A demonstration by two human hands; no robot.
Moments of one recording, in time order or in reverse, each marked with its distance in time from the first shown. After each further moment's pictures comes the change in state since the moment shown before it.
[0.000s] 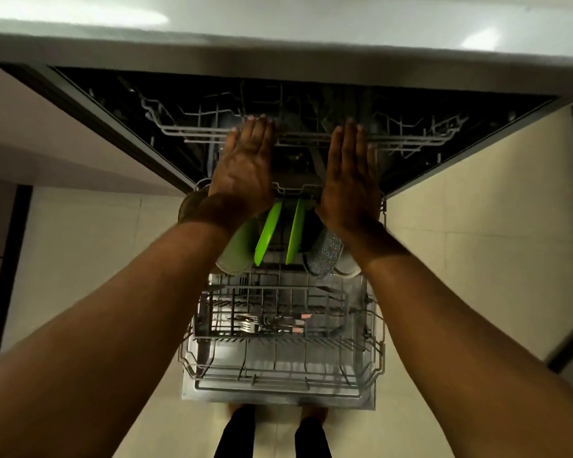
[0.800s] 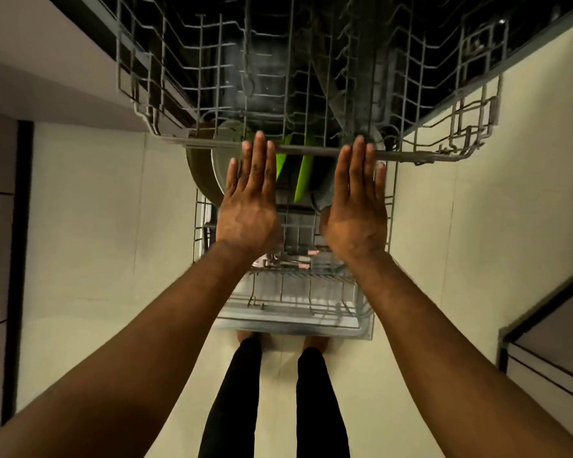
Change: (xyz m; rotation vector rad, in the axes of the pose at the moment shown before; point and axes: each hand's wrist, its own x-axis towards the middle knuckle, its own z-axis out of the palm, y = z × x) left_hand -0.158 0.035 0.062 -0.142 0.009 -0.070; right_hand -0.151 -0.023 -0.018 0.045 -0.126 -0.027
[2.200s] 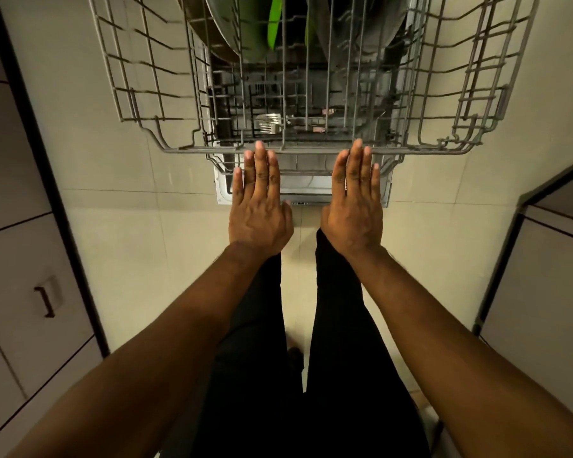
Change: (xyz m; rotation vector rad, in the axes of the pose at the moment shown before) left_hand -0.239 0.029 0.050 0.022 -0.321 -0.084; right_hand -0.249 -0.048 0.010 0.130 -0.209 0.059
